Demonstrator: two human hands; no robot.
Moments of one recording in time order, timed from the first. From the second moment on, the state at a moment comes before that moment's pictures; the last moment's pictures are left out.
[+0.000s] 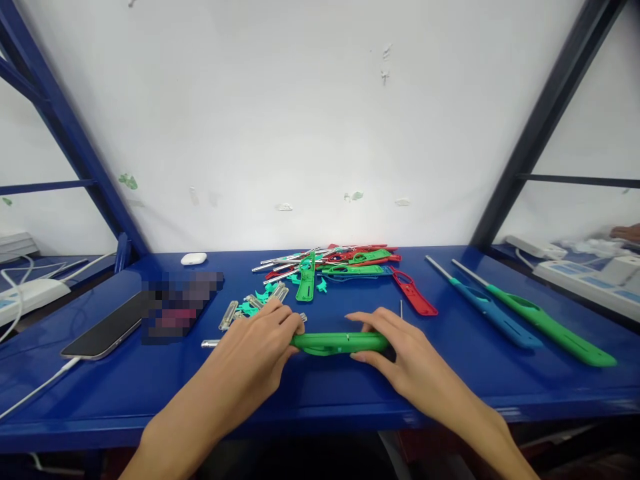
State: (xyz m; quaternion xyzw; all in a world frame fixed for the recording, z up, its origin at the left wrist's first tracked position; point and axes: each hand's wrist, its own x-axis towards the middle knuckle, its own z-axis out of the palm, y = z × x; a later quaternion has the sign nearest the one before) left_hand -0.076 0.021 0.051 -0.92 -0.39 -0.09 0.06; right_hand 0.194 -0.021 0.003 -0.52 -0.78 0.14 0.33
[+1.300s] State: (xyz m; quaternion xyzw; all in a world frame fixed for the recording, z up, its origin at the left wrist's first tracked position) left_hand -0.082 0.012 0.058 -0.92 -0.21 -0.32 0.02; right_hand 0.184 -0.040 0.012 -0.44 -0.73 0.09 0.51
